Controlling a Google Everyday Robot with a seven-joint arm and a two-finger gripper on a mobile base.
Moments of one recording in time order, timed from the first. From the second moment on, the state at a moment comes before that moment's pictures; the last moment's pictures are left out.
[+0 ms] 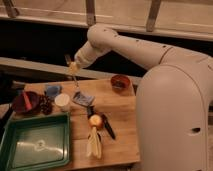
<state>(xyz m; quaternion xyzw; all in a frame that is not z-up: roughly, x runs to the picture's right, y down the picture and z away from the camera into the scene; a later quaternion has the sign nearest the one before) -0.163 -0.089 0.725 -0.35 -0.22 0.40 0.82</state>
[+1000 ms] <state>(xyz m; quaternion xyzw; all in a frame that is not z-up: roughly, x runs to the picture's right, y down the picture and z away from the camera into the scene) -0.293 -0.029 0.742 -0.40 -0.25 0.29 0.83</state>
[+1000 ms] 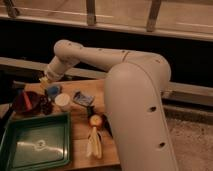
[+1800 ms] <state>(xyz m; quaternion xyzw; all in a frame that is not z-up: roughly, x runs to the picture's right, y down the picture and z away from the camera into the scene) -0.244 -0.047 0.772 -0.37 -0.23 0.33 0.84</state>
